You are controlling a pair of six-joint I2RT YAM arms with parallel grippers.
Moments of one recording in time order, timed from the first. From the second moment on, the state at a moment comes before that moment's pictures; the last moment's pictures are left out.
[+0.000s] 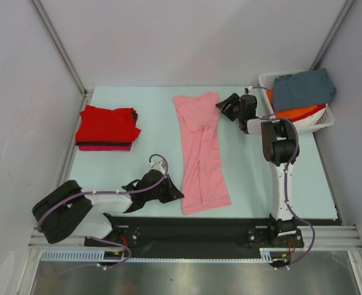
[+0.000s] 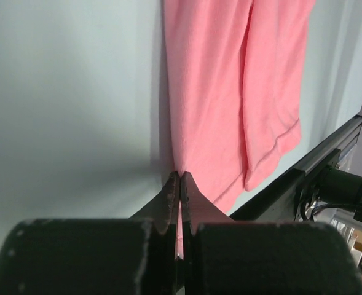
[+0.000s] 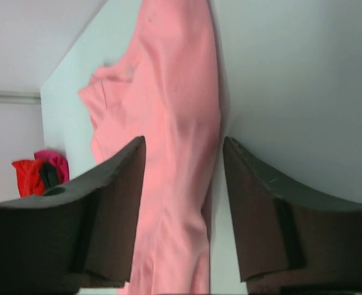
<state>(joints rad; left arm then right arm) -0.87 1.34 0.30 0.35 0.08 -1.08 0.16 2.42 1.61 0.44 -0.25 0.86</state>
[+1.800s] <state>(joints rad) -0.28 2.46 1.83 0.02 0.25 -0.87 0.20 2.62 2.09 0.05 -0.15 0.70</state>
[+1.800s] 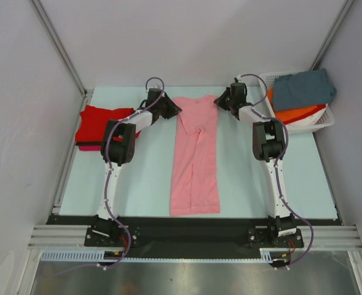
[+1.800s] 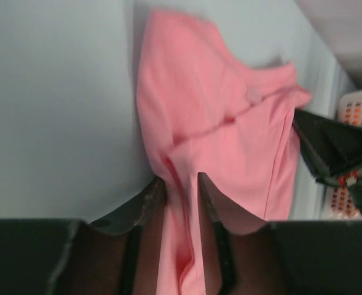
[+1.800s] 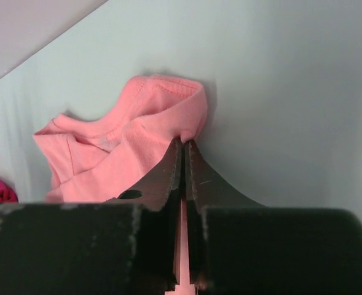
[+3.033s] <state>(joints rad) -0.24 1.48 0.72 0.06 0.18 -0.74 0.37 1.69 0.95 -0.03 -0.08 0.75</state>
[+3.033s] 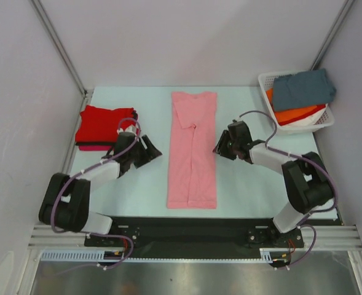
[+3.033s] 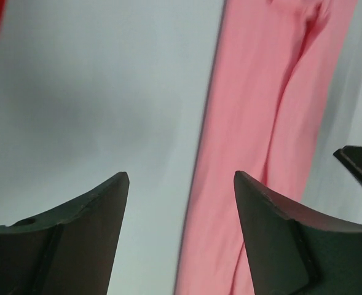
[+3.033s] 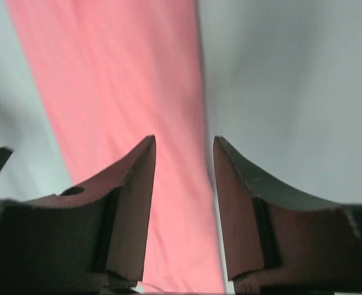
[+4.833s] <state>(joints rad) -0.76 0.84 0.13 -0.04 0.16 -0.96 1.00 1.08 0.44 -0.34 0.12 1.13</state>
